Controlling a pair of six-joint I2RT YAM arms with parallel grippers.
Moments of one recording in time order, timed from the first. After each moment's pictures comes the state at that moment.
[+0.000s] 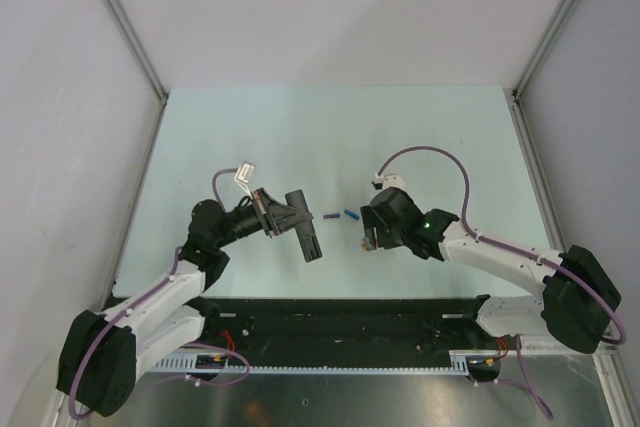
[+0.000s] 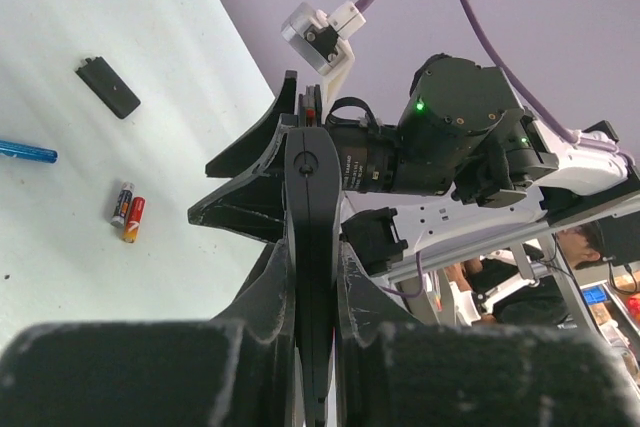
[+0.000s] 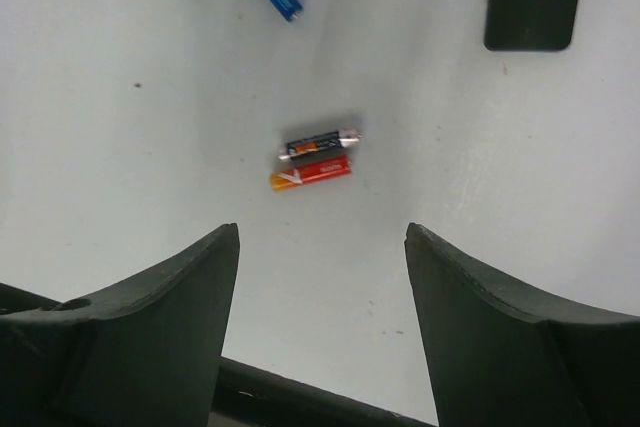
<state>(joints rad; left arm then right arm) -0.41 0.91 0.29 0.68 0.72 -1.08 0.85 1.26 0.78 -0.46 0.25 0.53</state>
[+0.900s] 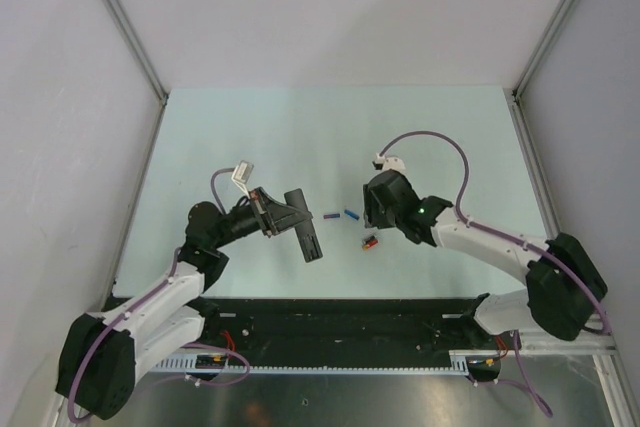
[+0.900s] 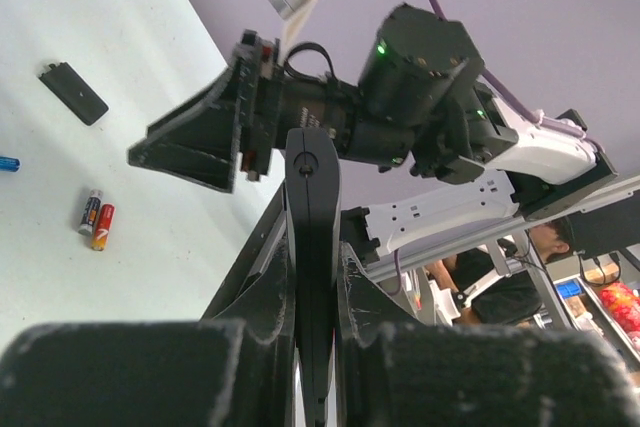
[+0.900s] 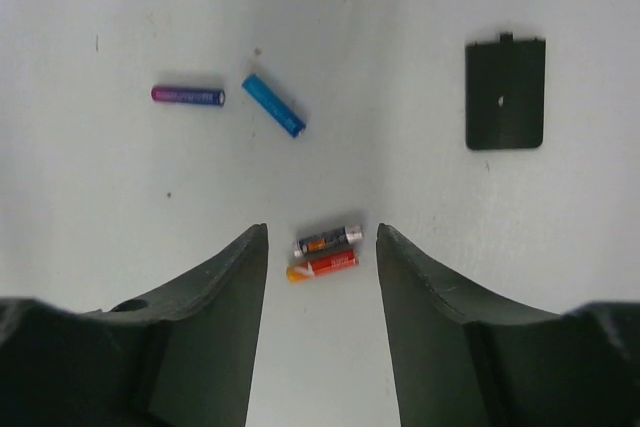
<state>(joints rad) -0.41 0.89 0.29 0.73 0.74 -1.14 0.80 1.32 0.83 -0.33 0.28 0.55</state>
